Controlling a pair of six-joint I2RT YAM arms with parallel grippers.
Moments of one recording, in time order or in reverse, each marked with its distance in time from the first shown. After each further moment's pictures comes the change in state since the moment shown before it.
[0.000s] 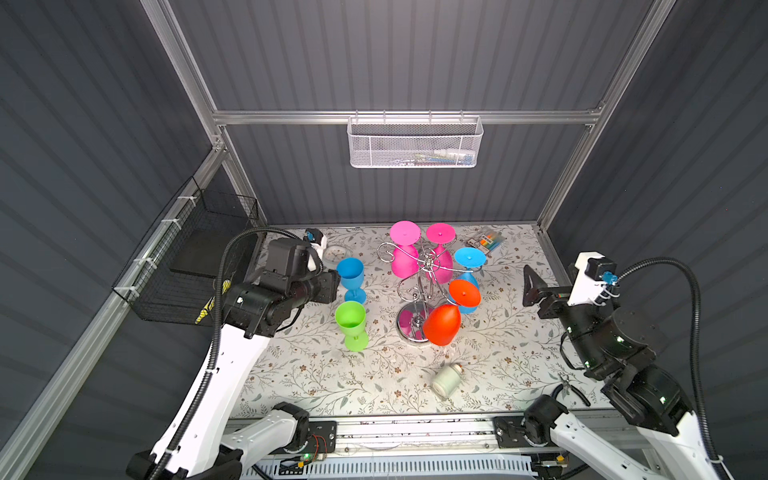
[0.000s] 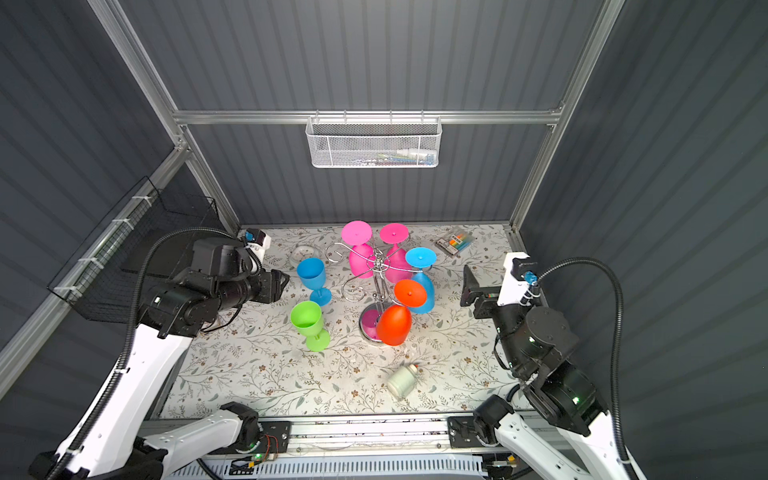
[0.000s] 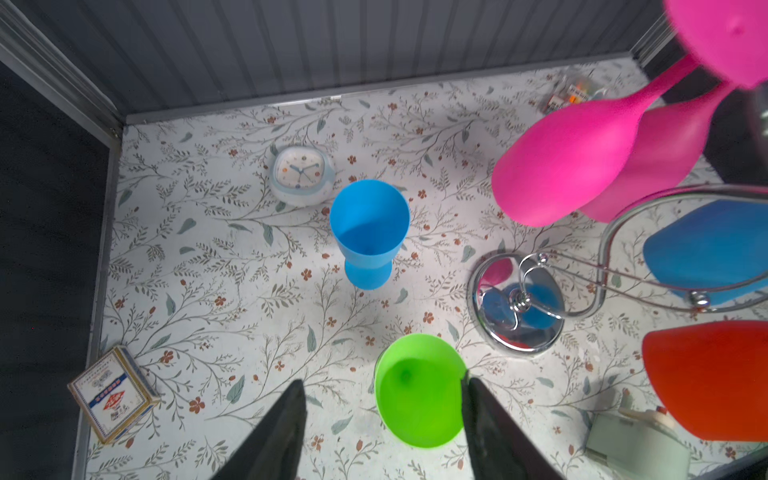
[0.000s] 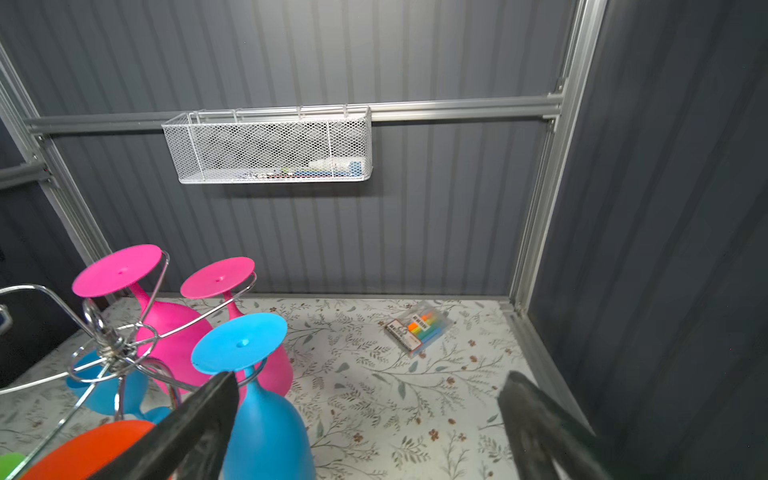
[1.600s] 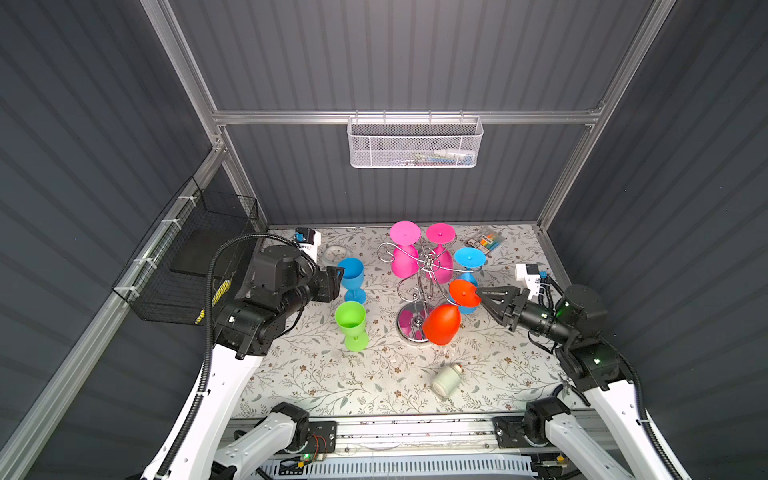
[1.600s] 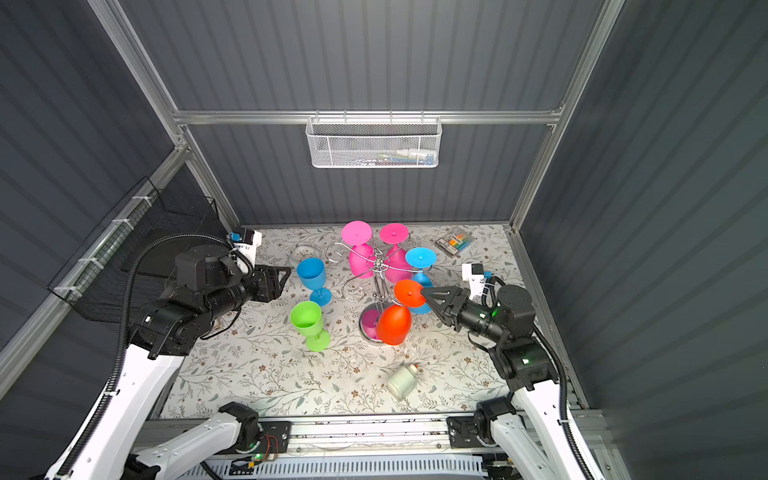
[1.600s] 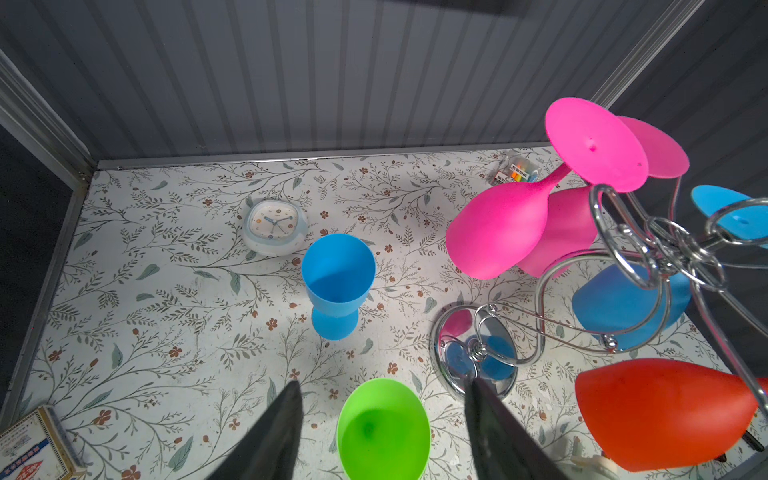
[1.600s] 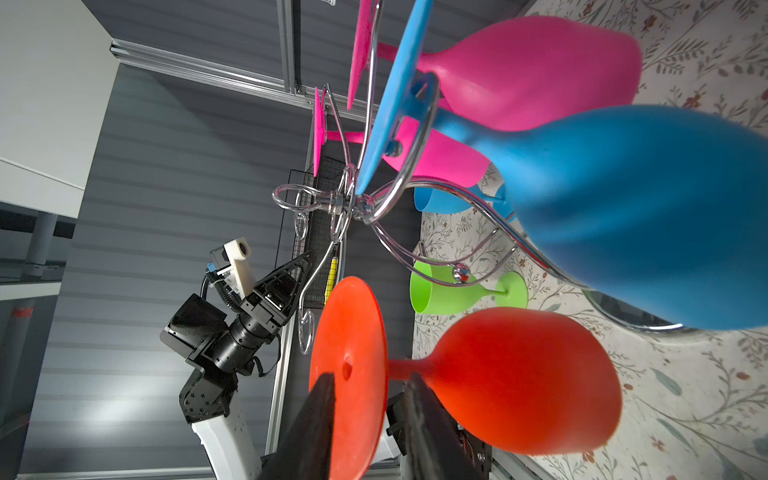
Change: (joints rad) left arm 0.000 -0.084 -0.096 0.163 0.060 -0.072; right arm -0.377 0.091 -0.317 0.272 -1.240 1.102
